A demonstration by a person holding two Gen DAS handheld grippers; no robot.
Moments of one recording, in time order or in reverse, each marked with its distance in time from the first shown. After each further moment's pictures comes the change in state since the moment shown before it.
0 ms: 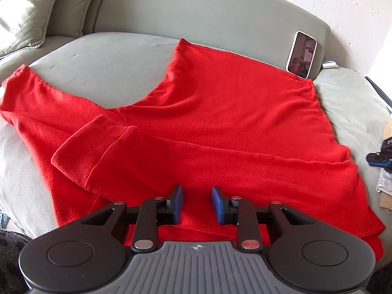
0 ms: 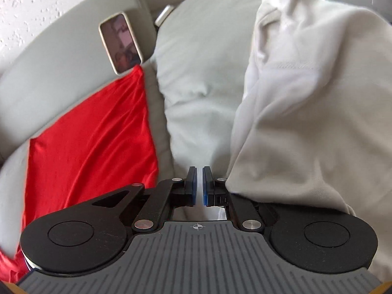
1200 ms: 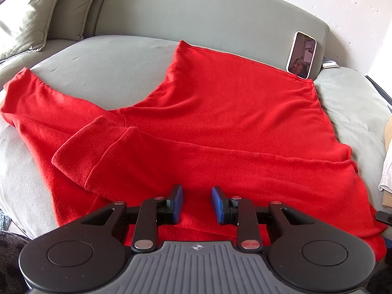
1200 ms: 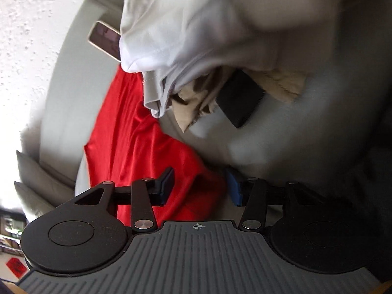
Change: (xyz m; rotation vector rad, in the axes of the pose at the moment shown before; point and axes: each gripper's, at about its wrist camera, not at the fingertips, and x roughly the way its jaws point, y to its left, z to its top) left arm -0.001 0.000 -0.003 0.009 -0.018 0.009; right arm -0.038 -0.104 -0.102 0.396 0.143 0.285
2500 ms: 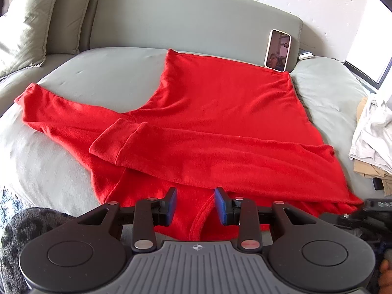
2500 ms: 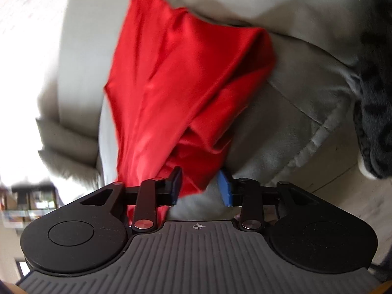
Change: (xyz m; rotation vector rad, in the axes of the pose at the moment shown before) left arm -0.079 -0.002 -0.017 0.097 0.008 -0.027; right arm -0.008 0.002 -0.078 0.192 0.300 0.131
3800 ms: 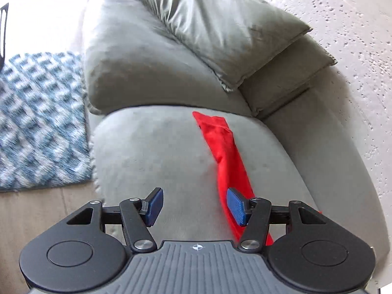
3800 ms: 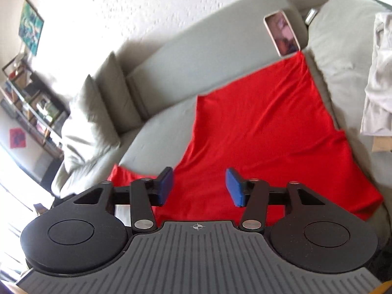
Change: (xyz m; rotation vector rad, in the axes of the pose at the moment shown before) left arm -0.018 0.355 0.034 -0.932 -0.297 0.191; right arm -0.029 0.195 -0.065 -0.786 -0.220 0.072
